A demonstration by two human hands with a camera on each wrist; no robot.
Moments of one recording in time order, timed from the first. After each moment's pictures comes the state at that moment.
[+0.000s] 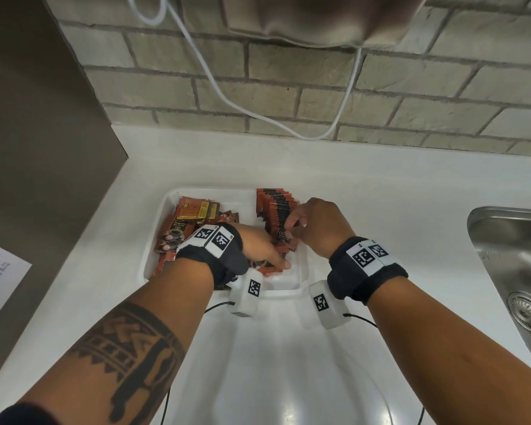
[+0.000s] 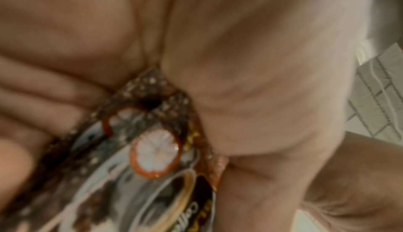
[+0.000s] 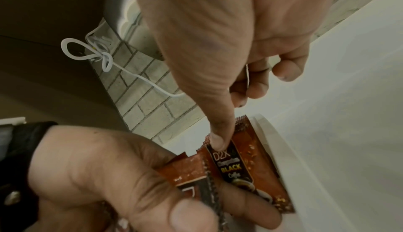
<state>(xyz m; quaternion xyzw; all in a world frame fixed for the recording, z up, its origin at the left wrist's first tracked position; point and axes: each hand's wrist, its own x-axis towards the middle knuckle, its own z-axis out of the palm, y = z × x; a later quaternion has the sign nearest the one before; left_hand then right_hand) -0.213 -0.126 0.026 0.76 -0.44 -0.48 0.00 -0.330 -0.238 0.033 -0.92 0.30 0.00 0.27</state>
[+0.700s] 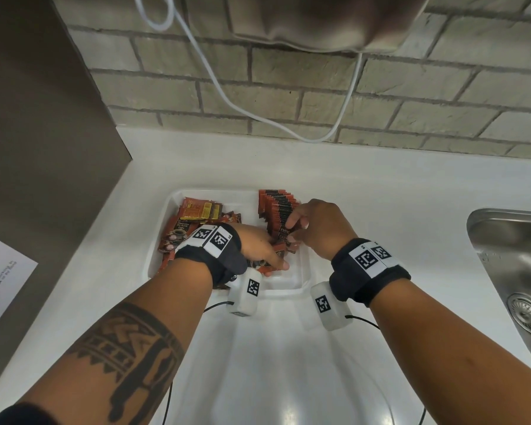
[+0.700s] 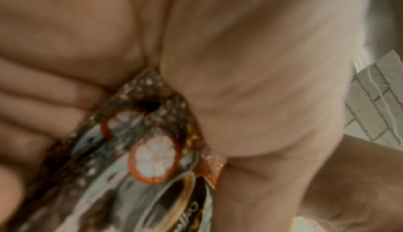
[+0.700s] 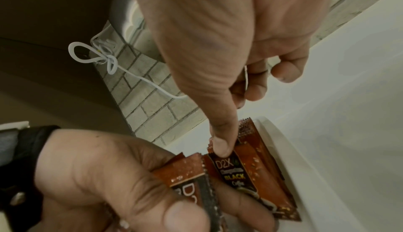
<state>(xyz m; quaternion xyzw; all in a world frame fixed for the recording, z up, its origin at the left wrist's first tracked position) -0.209 -0.118 0.027 0.72 -0.46 -0.52 0.04 -0.333 -0.235 0.036 -0.91 0.29 0.00 0.28</state>
